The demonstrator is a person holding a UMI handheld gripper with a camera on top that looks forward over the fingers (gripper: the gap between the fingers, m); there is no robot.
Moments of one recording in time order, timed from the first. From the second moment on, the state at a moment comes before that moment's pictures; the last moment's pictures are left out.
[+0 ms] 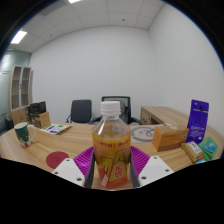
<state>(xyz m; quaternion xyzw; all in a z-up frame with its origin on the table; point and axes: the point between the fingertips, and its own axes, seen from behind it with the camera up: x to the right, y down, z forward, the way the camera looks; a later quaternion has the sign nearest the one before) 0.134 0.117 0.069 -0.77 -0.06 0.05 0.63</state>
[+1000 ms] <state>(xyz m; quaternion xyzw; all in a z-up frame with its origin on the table) -0.144 0.125 0.183 -0.40 -0.66 -0.58 0.26</state>
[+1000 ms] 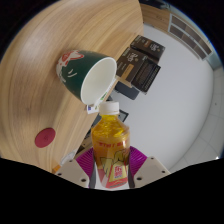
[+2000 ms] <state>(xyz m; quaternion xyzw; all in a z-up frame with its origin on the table) -0.068 0.124 0.084 -0.77 -0.10 0.05 0.63</state>
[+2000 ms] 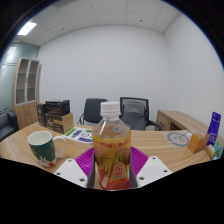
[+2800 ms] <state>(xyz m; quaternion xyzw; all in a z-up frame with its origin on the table) -0.044 -0.060 0.193 -0.82 -0.04 0.08 0.57</state>
